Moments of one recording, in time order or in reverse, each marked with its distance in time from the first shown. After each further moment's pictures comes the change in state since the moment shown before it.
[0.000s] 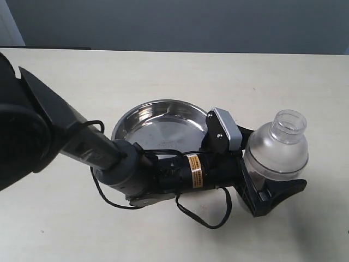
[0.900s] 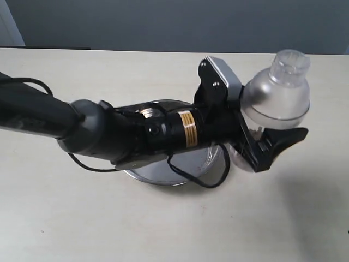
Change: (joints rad) left arm 0.054 -0.242 -0.002 0.036 0.207 -0.045; right arm 0.000 0.000 0.000 0.000 0.000 0.000
